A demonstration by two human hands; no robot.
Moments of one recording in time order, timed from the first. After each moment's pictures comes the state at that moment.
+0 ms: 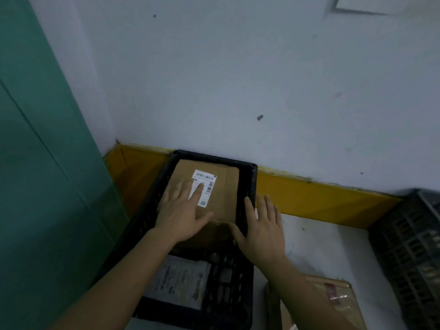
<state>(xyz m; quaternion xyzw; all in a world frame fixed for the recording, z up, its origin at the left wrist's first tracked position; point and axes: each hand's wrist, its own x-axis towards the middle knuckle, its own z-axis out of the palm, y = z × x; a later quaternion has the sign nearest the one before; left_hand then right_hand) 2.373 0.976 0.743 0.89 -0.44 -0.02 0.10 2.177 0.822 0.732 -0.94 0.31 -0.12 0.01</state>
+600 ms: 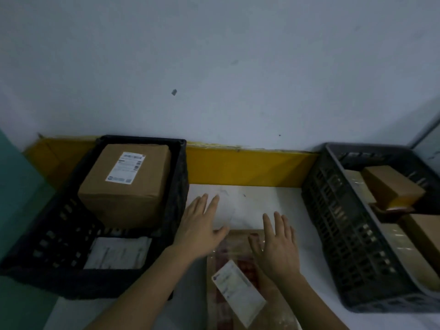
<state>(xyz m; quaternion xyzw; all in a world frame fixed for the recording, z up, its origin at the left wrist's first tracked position) 2.133 0.875 0.728 0.83 -0.52 -0.14 0.15 1.919 0.750 0.672 -0.88 0.46 -0.03 0.05</state>
